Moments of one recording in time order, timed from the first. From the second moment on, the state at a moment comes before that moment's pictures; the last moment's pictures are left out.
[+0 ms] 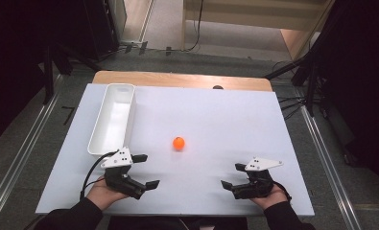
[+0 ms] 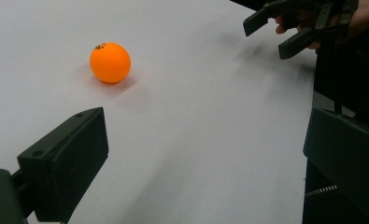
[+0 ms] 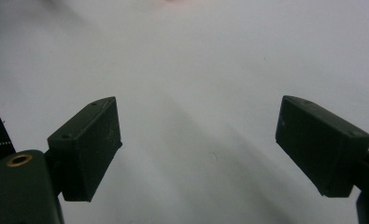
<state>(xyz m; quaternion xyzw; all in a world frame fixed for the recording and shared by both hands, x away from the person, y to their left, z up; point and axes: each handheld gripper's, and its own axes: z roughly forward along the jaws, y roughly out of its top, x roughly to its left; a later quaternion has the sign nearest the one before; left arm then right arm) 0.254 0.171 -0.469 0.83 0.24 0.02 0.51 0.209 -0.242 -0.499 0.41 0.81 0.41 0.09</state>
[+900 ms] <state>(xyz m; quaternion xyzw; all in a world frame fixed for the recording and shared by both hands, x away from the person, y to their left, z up) 0.261 0.156 -0.465 0.83 0.25 0.05 0.50 0.209 -0.243 -0.499 0.41 0.81 0.41 0.09</state>
